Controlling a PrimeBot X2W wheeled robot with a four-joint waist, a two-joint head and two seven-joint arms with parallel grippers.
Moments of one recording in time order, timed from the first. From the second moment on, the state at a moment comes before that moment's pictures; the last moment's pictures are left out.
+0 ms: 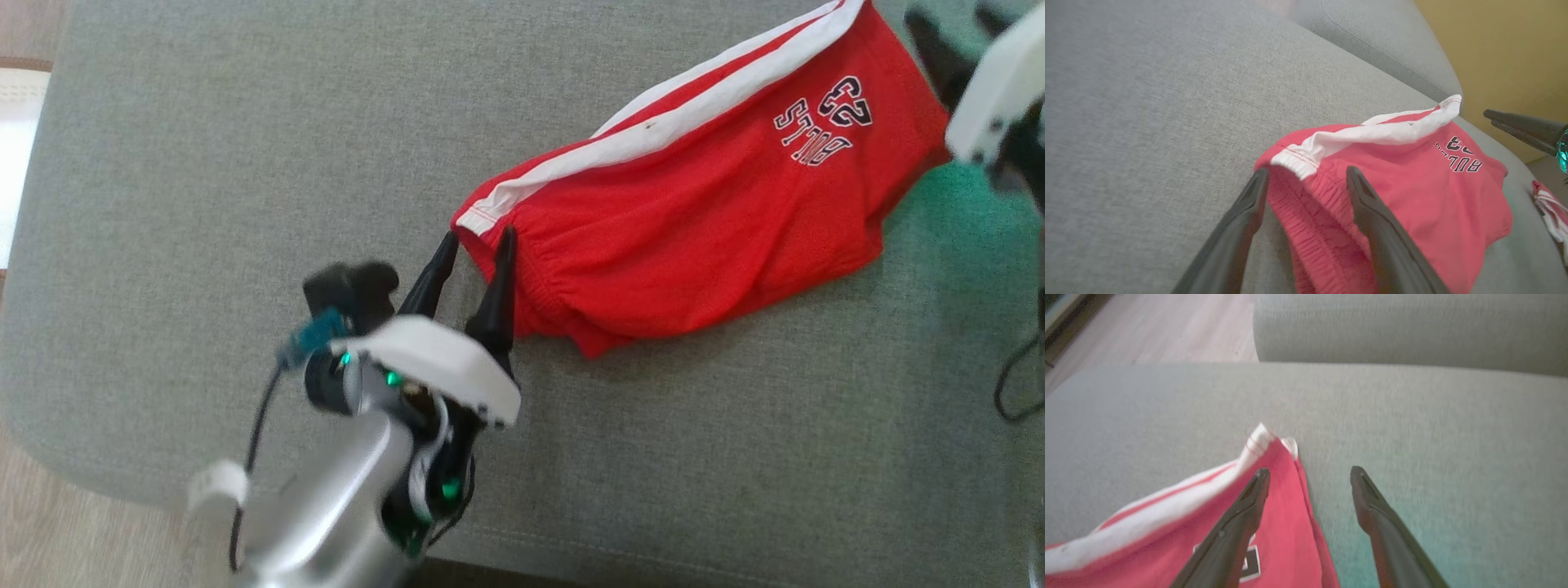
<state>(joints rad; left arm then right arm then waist) -0.40 0.11 -0.68 0.13 -0.80 0.32 -0.10 -0.80 -0.30 0.01 0.38 0.36 0.12 0.71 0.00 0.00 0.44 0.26</state>
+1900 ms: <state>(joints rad) -0.08 0.06 -0.55 0.08 -0.32 0.20 -0.25 -0.43 -0.09 0.12 0.13 0.40 0.12 0.89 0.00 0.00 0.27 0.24</state>
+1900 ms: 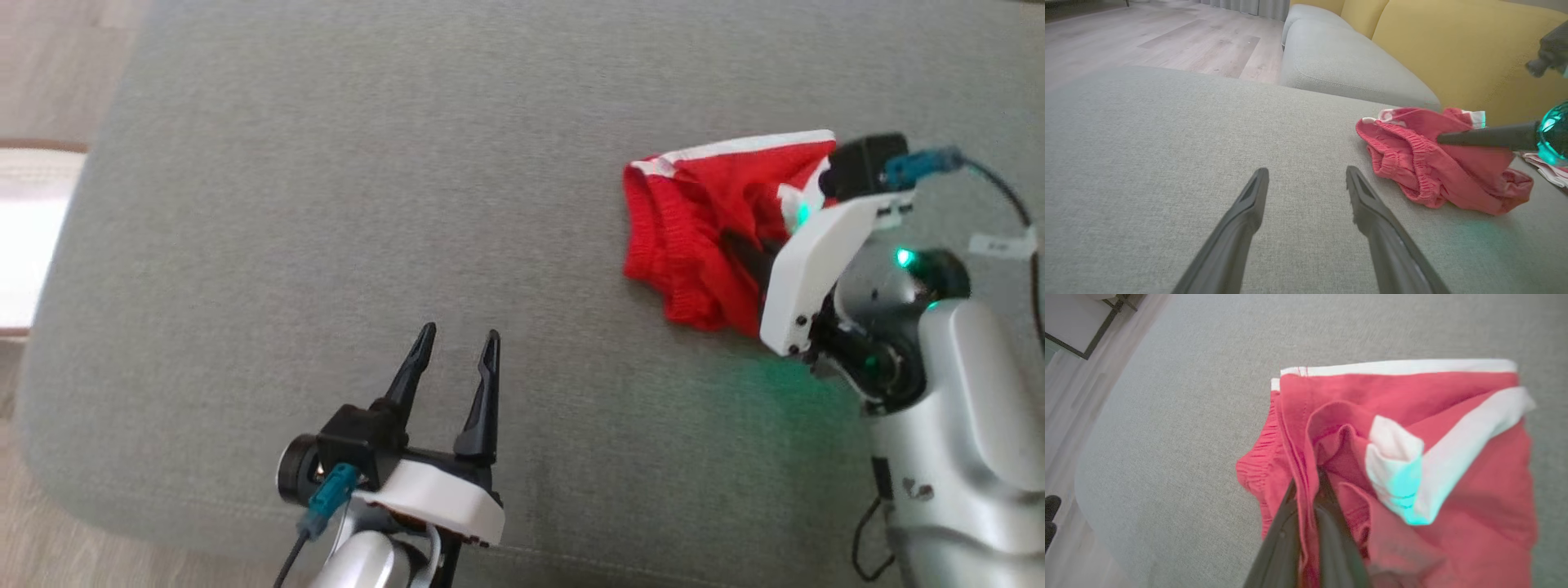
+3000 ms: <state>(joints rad) -0.02 0.06 -0.50 0.11 -0.32 0.21 -0.25 -0.37 -0.07 0.18 0.17 0.46 0.12 0.38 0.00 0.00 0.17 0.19</state>
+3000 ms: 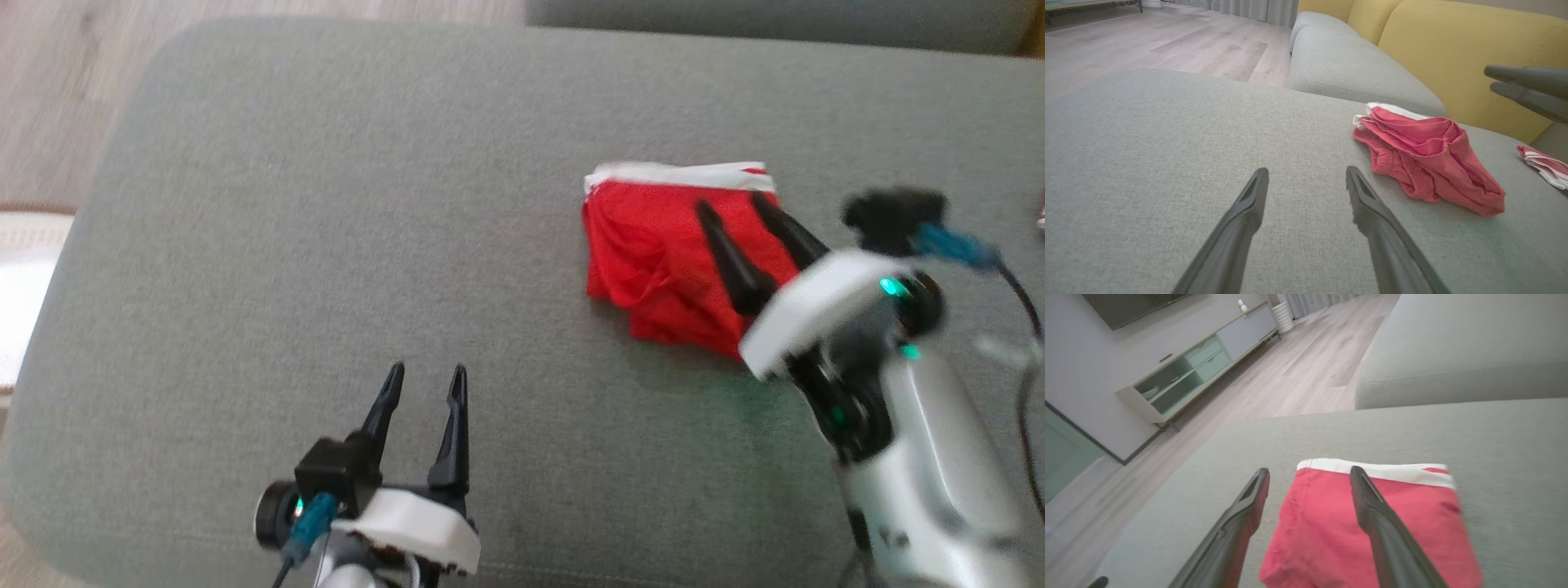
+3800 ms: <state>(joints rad) 0.14 0.06 -0.41 0.10 -0.27 0.18 -0.25 0.05 -0.05 -0.05 0.09 0.14 0.12 0.03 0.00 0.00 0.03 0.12</state>
